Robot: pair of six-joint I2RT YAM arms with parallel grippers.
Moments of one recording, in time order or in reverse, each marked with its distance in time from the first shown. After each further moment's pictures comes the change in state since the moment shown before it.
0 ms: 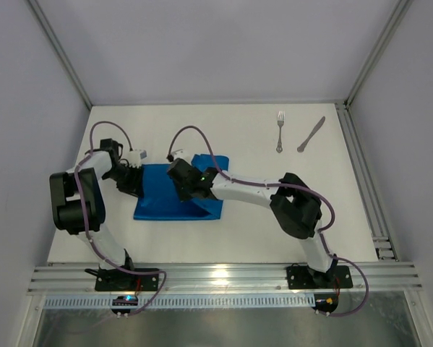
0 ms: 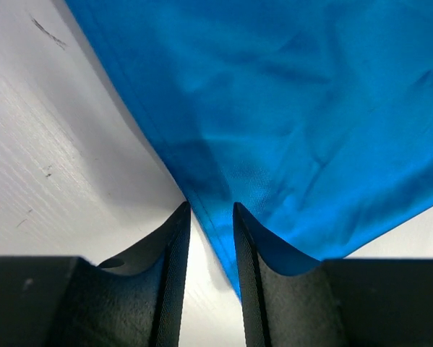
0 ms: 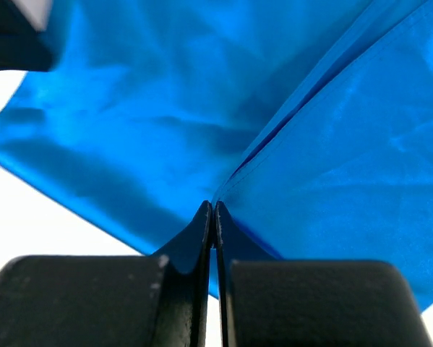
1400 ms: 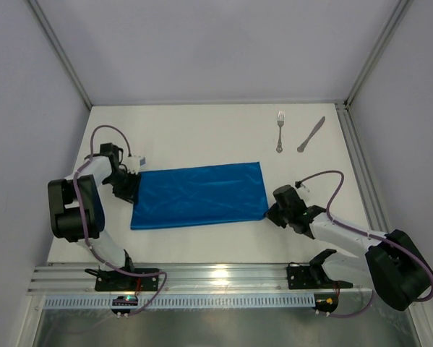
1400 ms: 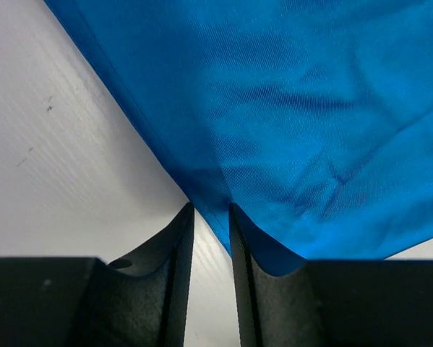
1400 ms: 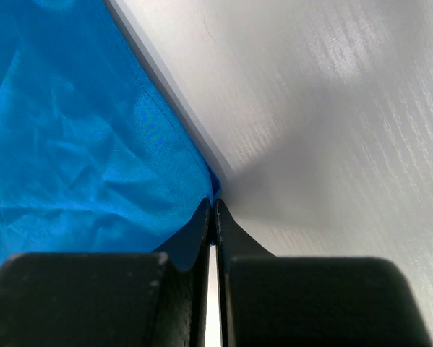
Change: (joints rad) left arm -0.001 -0.085 -0.088 -0.010 -0.128 0.018; right arm -0.472 -0.921 -1.204 0.231 -0.055 0.682
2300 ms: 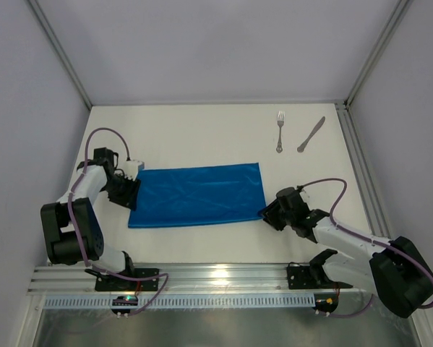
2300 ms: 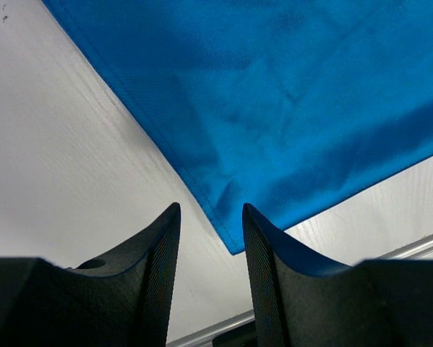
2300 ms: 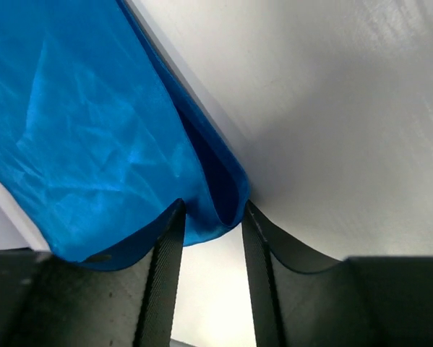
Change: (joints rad) left arm 0.014 -0.203 -0.077 -0.100 0.011 0.103; right arm -0.010 -0.063 -0.050 0.040 -0.112 0.133
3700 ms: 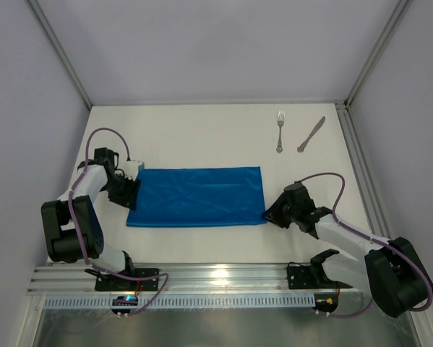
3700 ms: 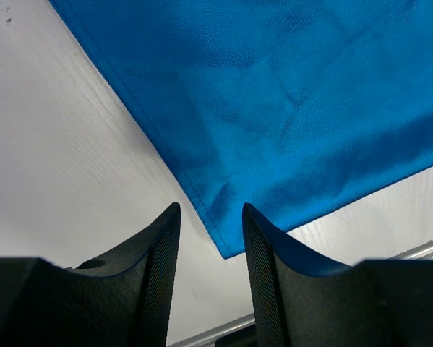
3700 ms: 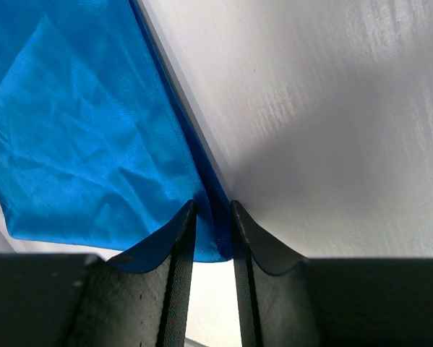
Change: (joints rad) left arm 0.000 0.018 -0.001 0.014 -0.010 -0.001; right arm -0.128 0.010 0.005 -0.006 -0.164 -0.278
